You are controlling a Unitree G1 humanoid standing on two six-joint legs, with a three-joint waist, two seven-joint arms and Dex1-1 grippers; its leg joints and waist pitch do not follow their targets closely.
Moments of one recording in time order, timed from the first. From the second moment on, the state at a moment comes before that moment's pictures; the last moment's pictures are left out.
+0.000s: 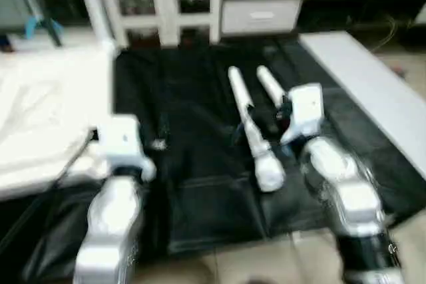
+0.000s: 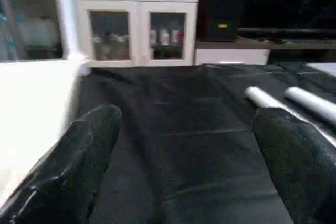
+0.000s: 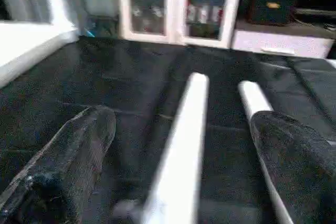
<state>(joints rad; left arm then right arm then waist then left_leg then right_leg) -0.01 -0.03 -0.03 -0.39 -0.01 0.34 0.01 -0.36 -0.16 0.02 -0.03 0.13 0.47 0.22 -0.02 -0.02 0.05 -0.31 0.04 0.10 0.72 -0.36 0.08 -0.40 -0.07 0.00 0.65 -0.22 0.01</state>
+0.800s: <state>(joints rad) 0.05 0.32 -0.16 -0.53 -0.15 0.55 -0.42 -0.62 -0.27 0.08 0.14 0.16 1.02 0.29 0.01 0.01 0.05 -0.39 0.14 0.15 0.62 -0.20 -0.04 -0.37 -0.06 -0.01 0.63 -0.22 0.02</state>
